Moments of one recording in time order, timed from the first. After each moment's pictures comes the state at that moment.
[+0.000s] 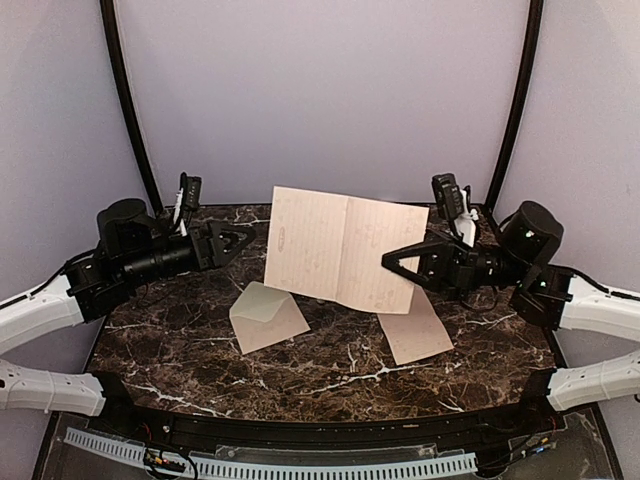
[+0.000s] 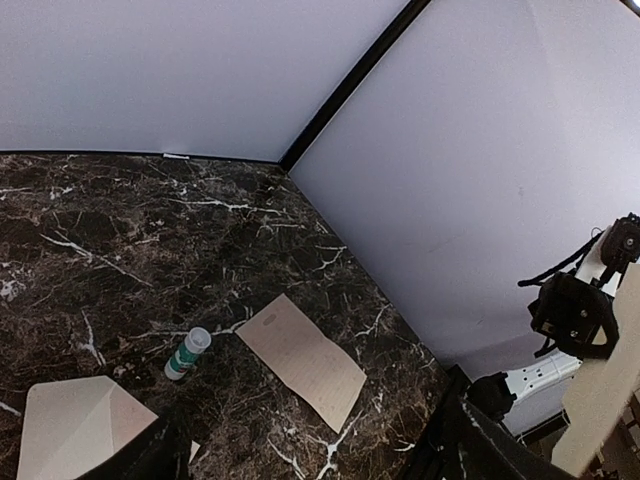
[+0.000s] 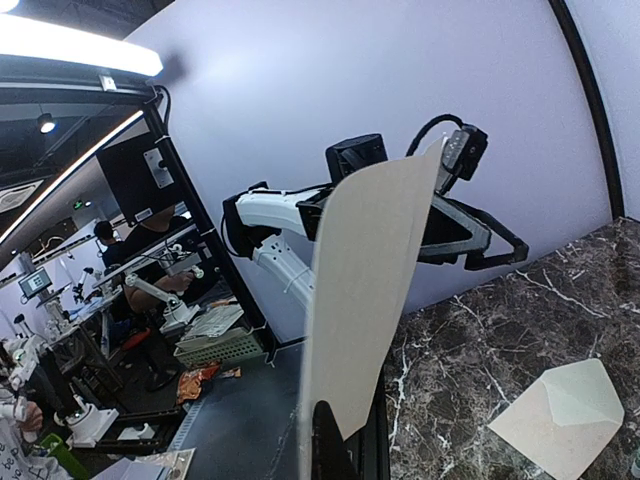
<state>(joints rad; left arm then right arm) -0.71 0.93 0.75 0.04 0.22 -0.62 0.88 0.98 0.70 0.50 -0.75 0.57</state>
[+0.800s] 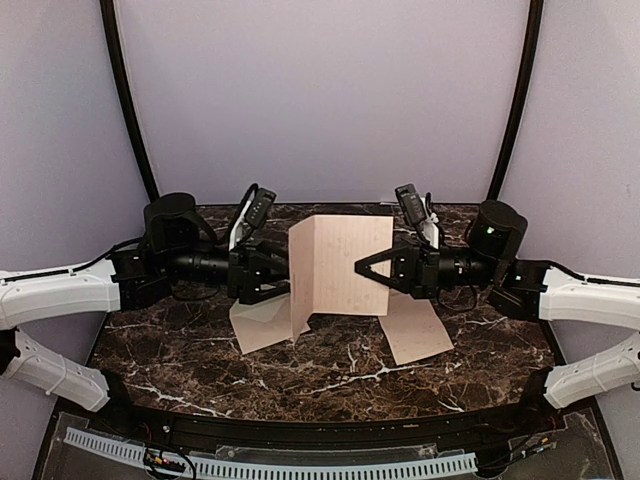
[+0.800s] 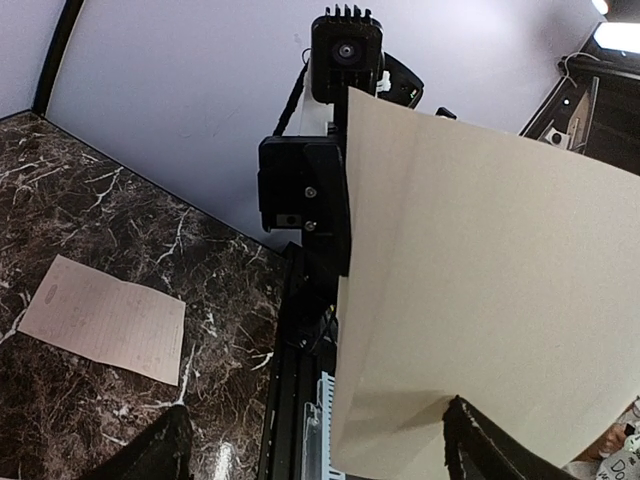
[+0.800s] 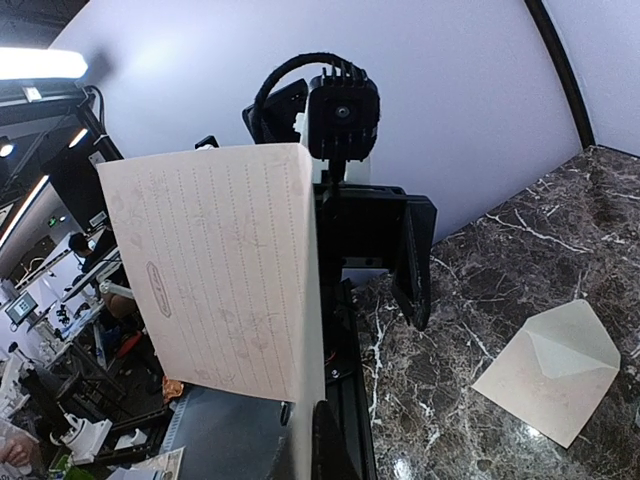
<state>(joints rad) -0.86 1.21 0.86 0.23 0.74 -0.50 0.88 1.13 0.74 0.44 -0.72 0.57</state>
